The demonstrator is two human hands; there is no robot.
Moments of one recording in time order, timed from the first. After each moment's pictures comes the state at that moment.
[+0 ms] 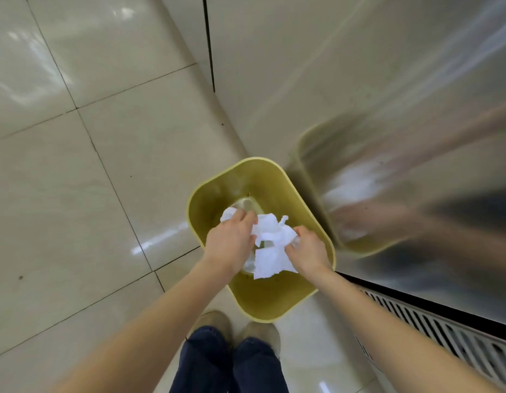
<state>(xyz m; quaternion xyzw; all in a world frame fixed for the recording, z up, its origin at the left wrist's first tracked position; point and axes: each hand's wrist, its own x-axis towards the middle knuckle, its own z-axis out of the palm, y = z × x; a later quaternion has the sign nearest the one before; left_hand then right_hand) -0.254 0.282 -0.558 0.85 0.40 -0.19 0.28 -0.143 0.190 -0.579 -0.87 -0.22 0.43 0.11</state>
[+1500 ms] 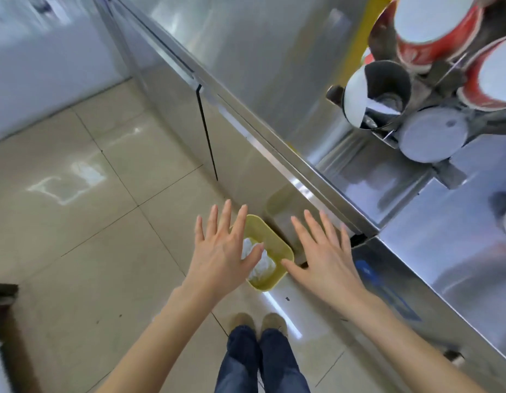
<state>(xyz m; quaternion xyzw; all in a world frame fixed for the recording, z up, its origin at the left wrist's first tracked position) -0.330 0.237 -0.091 0.90 0.35 -0.11 0.21 -0.213 0.112 -0.102 -0.87 -0.44 0.21 0.05</state>
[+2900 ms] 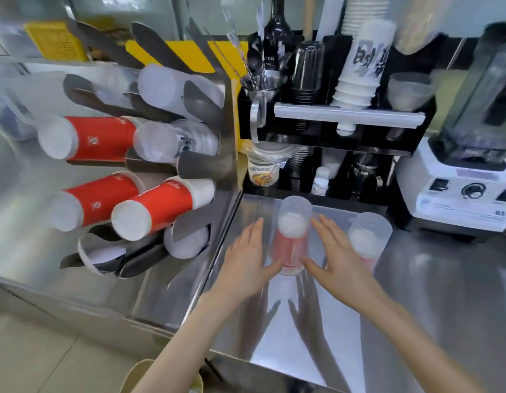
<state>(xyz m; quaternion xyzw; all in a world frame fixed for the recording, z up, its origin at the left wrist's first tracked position) -0.043 0.009 0.006 0.95 -0.01 -0.03 0.31 -0.032 -0.162 0.022 -0.93 -0.17 0.02 0.32</state>
